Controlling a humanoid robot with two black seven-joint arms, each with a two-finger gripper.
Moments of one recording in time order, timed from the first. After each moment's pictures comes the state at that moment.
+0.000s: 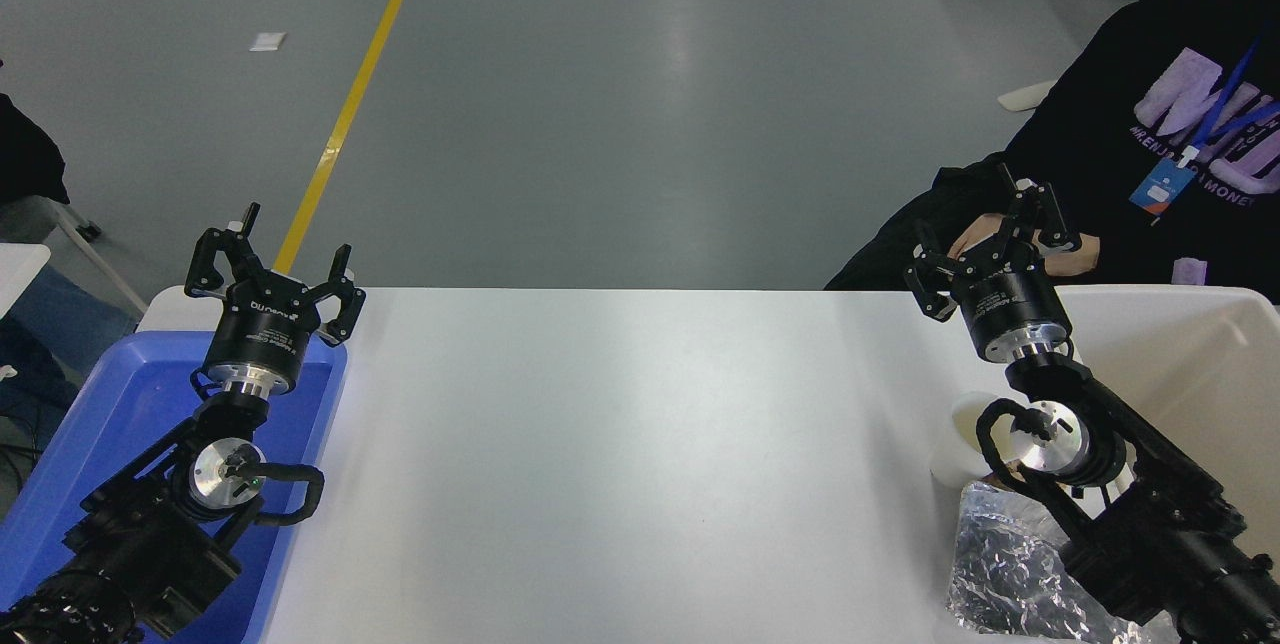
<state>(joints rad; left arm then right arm) -0.54 0.24 -0.94 -0.52 0.00 -0.56 -0.50 0.44 -0.24 1.03 0.90 -0.27 0.14 0.40</state>
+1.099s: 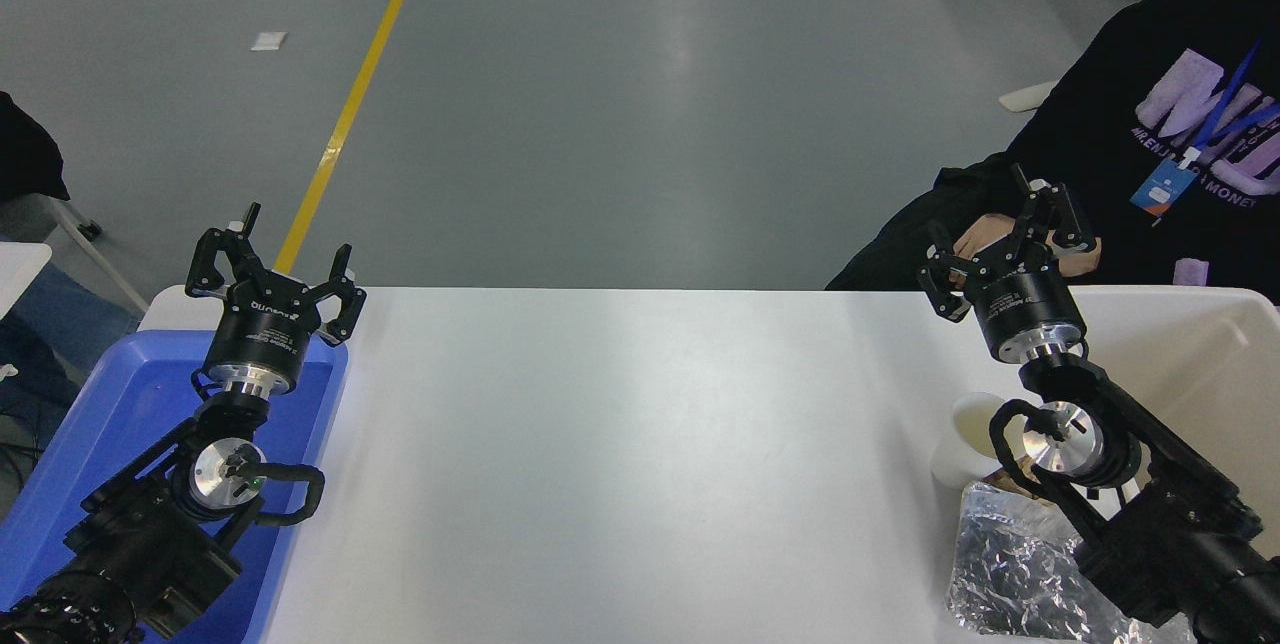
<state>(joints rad) -0.54 0.24 -0.94 -0.52 0.00 -0.56 -0.50 0.44 -0.31 0.99 0.91 -0.25 0.14 0.40</state>
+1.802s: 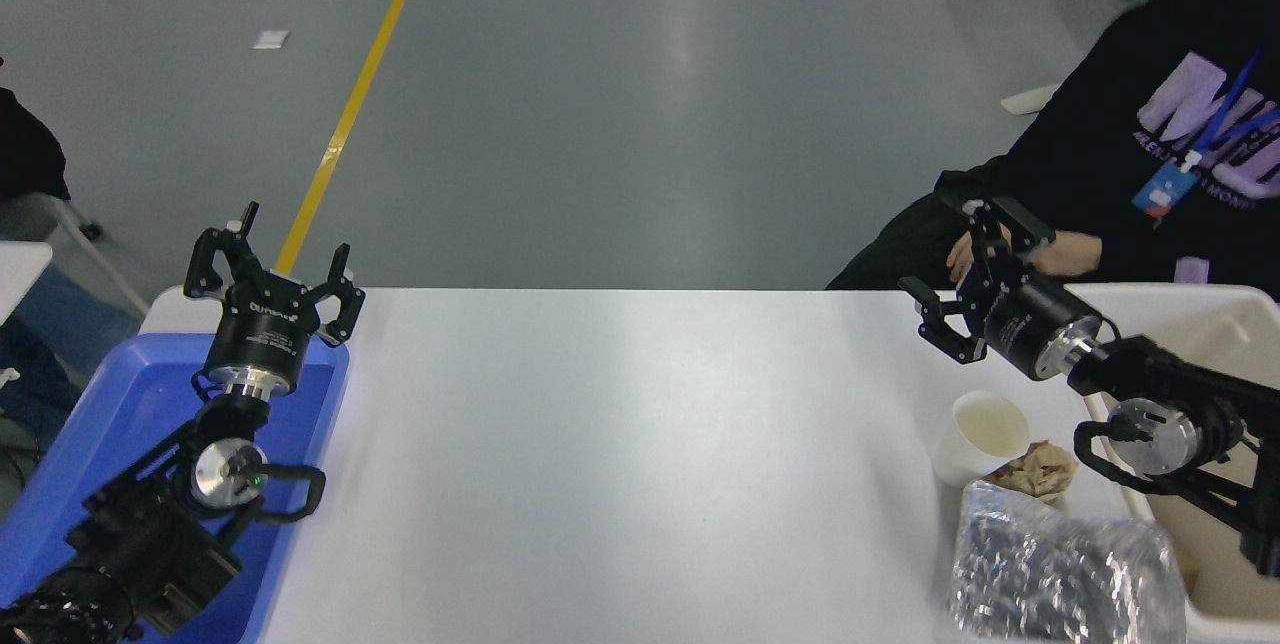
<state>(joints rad) -0.54 0.24 -0.94 -0.52 0.00 -0.56 -0.50 1.11 -0.73 -0.39 1.15 0.07 0.16 0.40</state>
